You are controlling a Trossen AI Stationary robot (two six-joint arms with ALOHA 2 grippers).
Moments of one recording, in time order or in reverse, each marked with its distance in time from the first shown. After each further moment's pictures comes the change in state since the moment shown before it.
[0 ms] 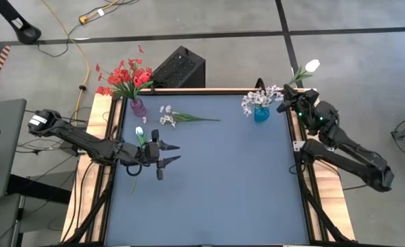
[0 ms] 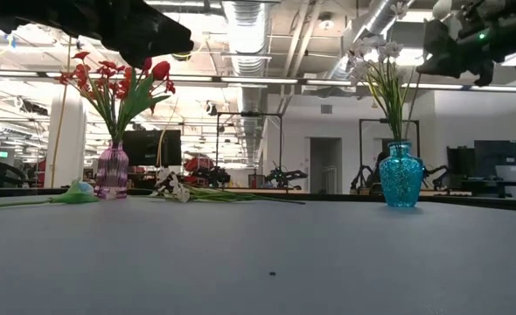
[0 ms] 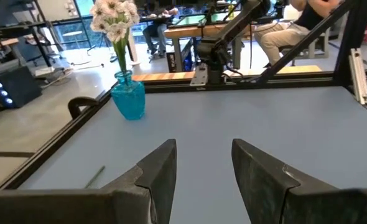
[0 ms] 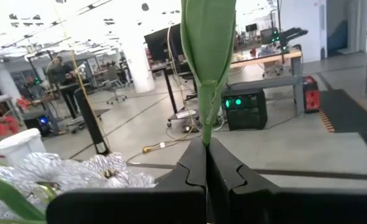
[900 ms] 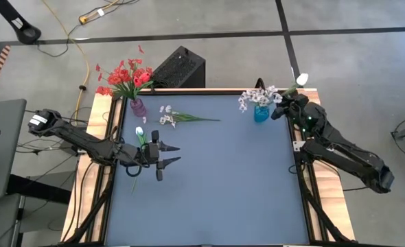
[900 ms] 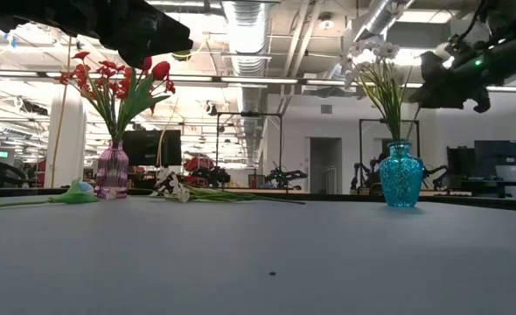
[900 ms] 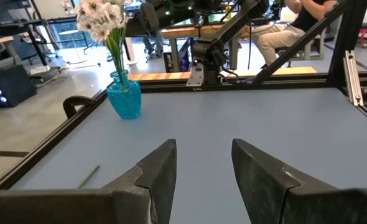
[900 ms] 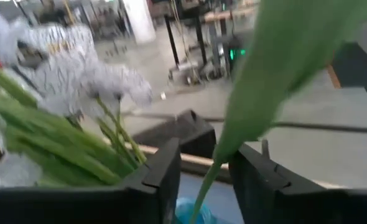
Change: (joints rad) left arm -0.010 0.000 0.001 -0.002 -0.001 -0.016; right arm -0.045 0.021 -0.077 -0.126 -0.109 0.066
